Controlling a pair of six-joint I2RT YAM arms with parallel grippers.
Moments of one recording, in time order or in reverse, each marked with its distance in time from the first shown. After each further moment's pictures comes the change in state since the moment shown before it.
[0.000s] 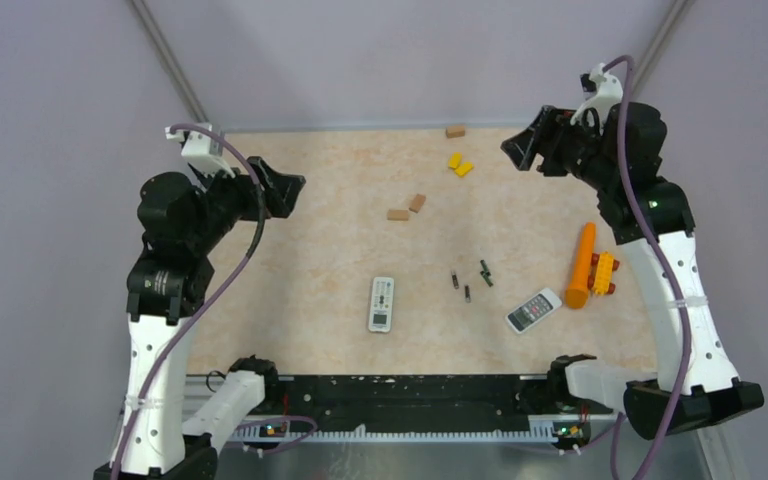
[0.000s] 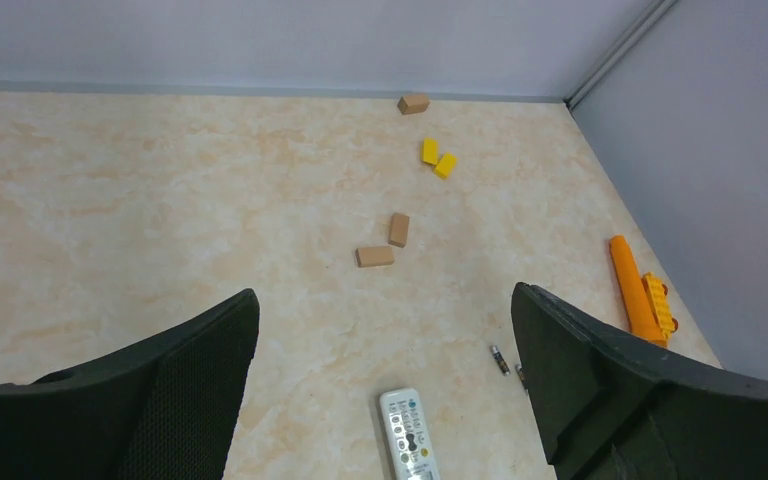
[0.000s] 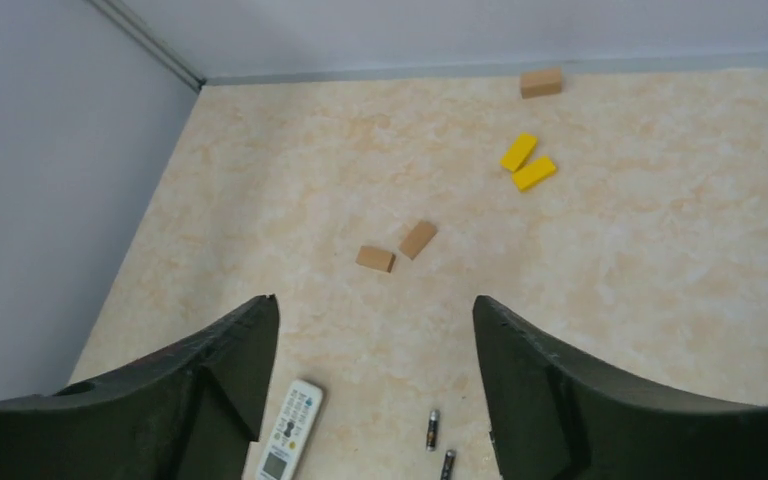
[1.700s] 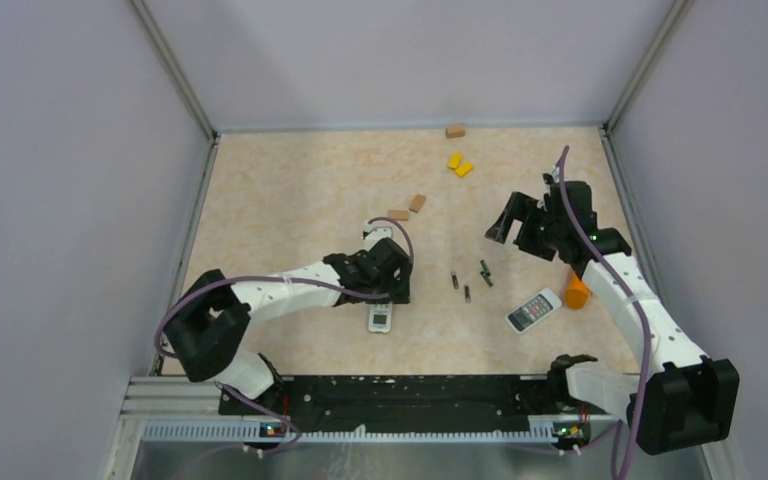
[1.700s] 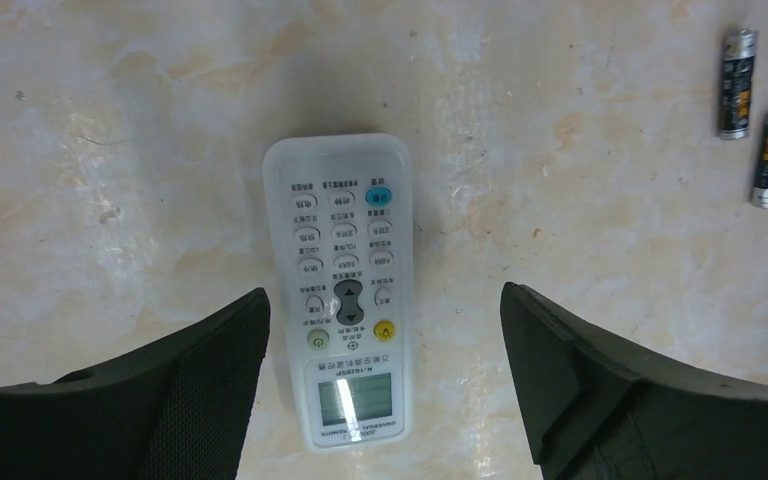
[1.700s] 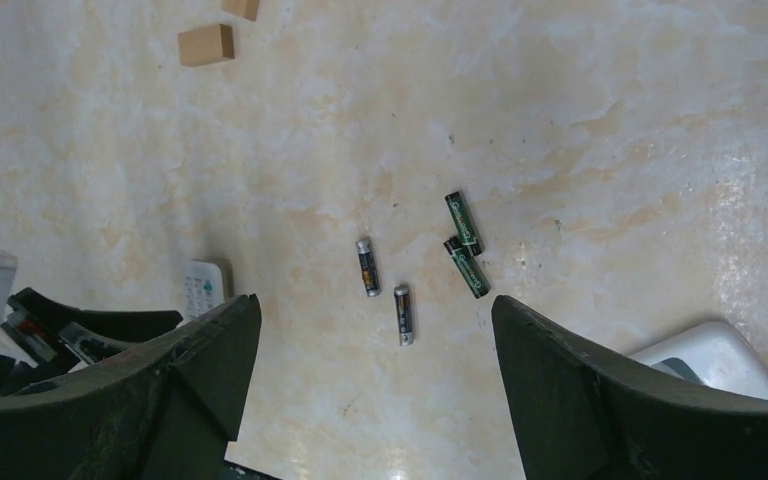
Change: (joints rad) left arm -0.785 0.598 -0.478 0.196 -0.520 -0.472; right arm -0.006 -0.069 -0.653 0.073 0.082 0.204
